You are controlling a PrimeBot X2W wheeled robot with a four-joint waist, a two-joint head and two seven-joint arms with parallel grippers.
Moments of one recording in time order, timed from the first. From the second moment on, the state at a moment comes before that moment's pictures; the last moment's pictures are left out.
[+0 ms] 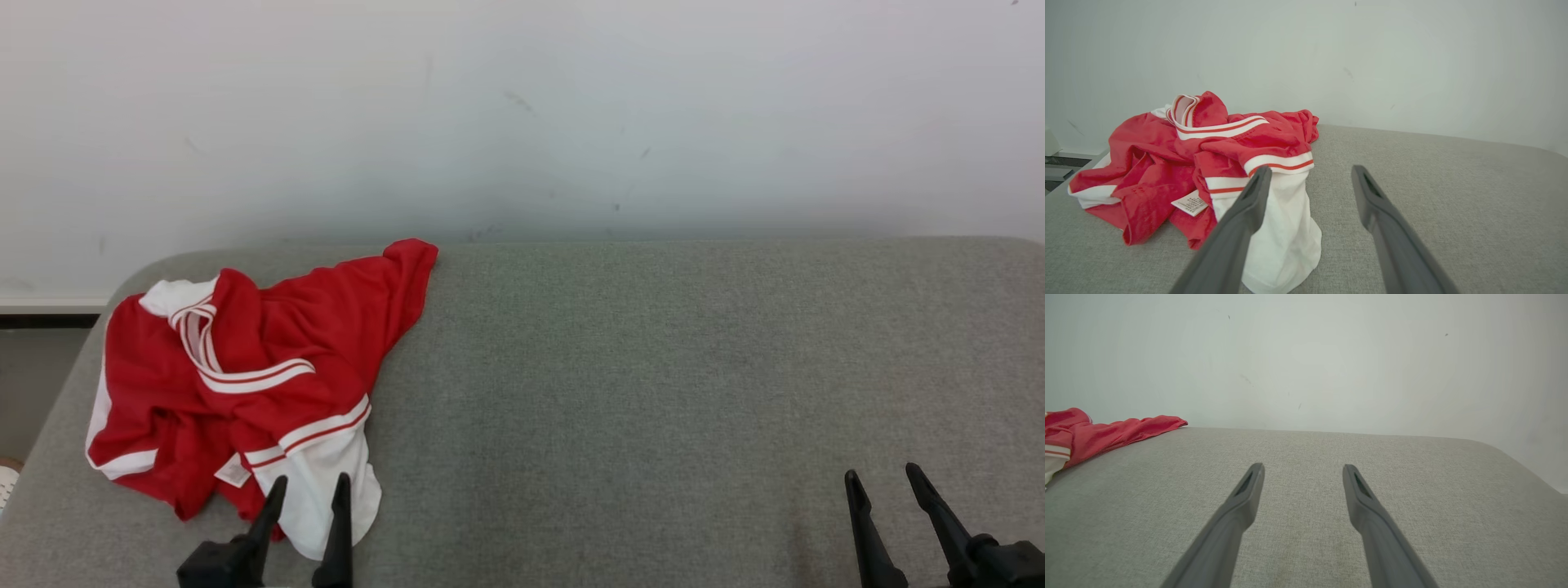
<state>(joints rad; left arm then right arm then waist) -0.02 0.05 -0.03 0.23 -0.15 -0.07 -0.23 -0.02 -0.15 0.07 0.25 0.28 0.13 -0.23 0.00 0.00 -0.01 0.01</state>
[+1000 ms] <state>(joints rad) 0.01 0.05 -0.04 0.23 -0.04 -0.07 -0.26 0.01 -0.16 0.12 0.26 0.18 0.13 -0.26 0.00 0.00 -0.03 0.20</state>
